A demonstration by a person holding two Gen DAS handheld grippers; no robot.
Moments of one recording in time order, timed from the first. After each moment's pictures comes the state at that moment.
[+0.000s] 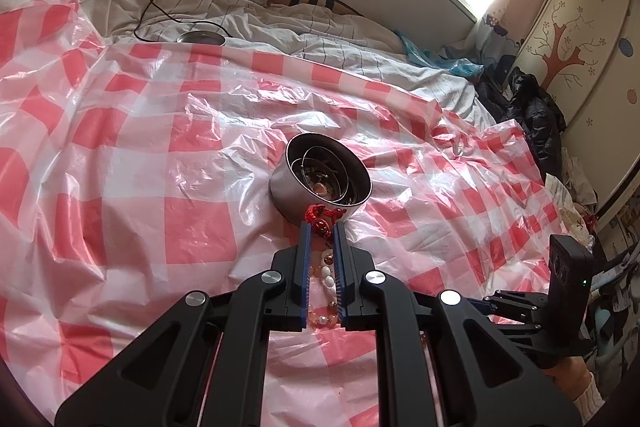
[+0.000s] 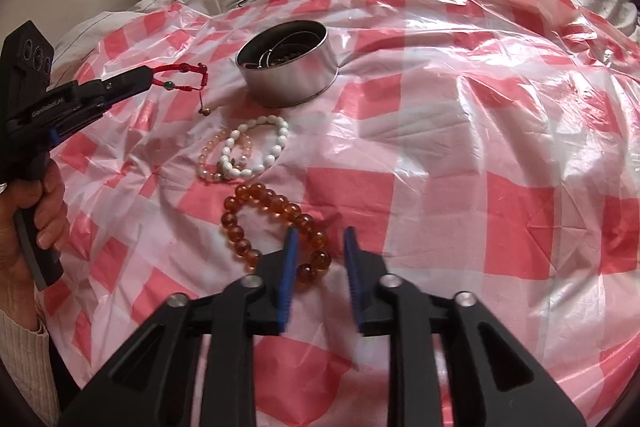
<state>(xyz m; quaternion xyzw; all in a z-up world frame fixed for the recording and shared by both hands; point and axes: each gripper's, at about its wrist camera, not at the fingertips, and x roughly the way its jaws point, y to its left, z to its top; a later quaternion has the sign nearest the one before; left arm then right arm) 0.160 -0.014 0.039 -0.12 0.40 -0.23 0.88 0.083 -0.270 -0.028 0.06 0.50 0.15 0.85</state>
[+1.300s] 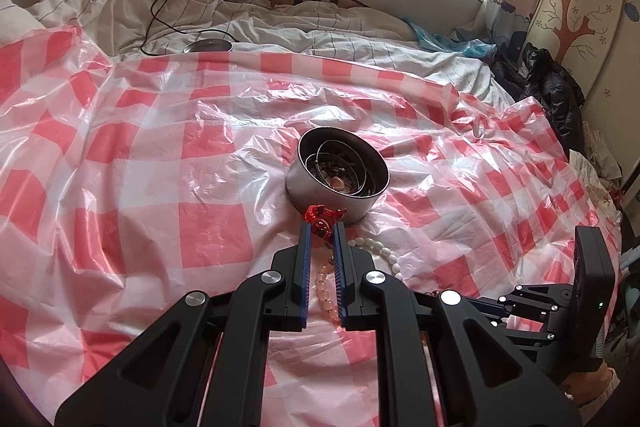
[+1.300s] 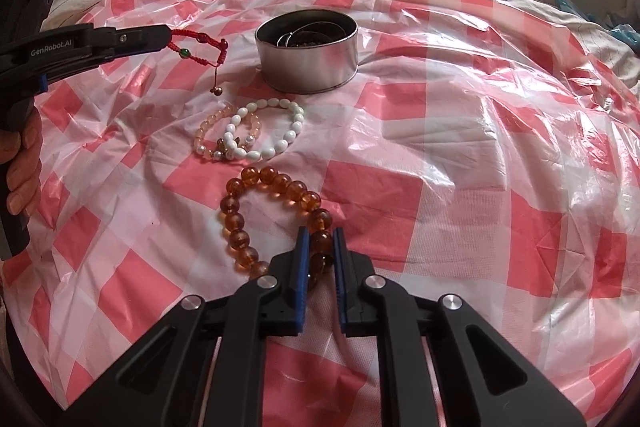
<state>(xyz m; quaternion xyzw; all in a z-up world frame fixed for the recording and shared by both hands) 0.158 -0.025 0.038 -0.06 0.40 -0.20 0.89 0.077 -0.237 -0.038 -0.03 0.48 0.14 0.86</state>
